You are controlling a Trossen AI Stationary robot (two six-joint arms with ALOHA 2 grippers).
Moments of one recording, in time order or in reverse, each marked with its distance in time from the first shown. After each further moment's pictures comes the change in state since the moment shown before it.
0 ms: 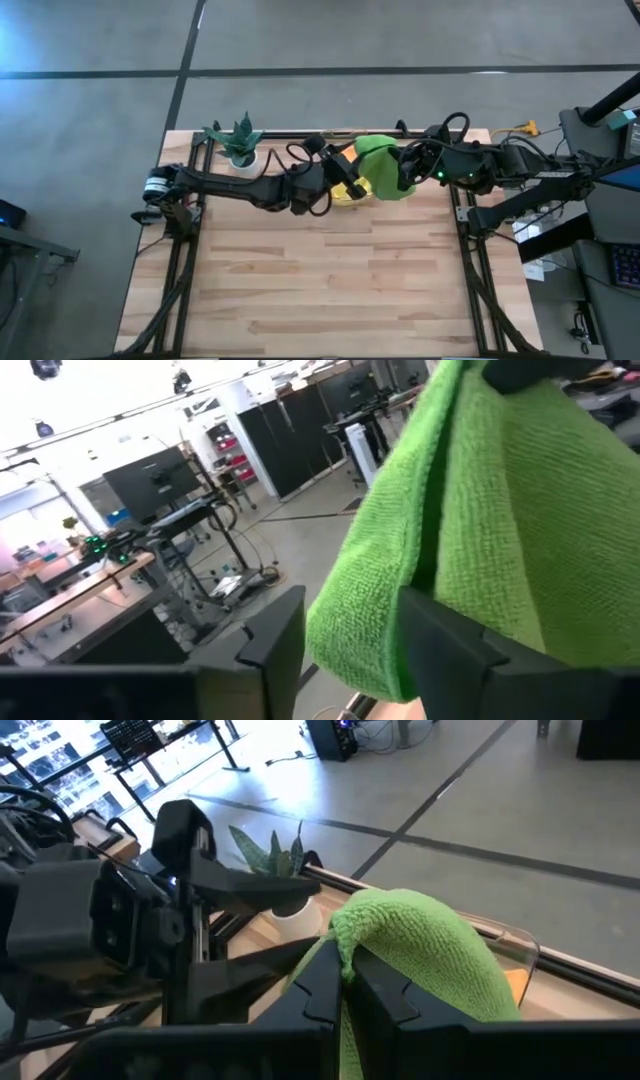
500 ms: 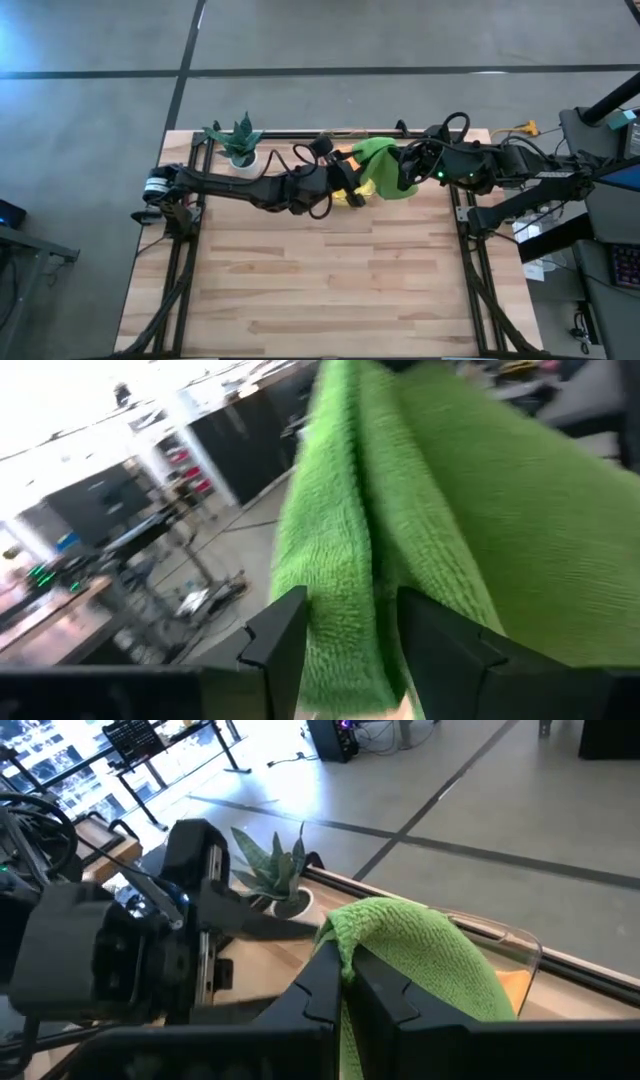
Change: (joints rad) left arm 0.001 0.001 -0.004 -0.059 0.120 0.019; right arm 0.000 0.000 0.000 0.006 -0.002 0.000
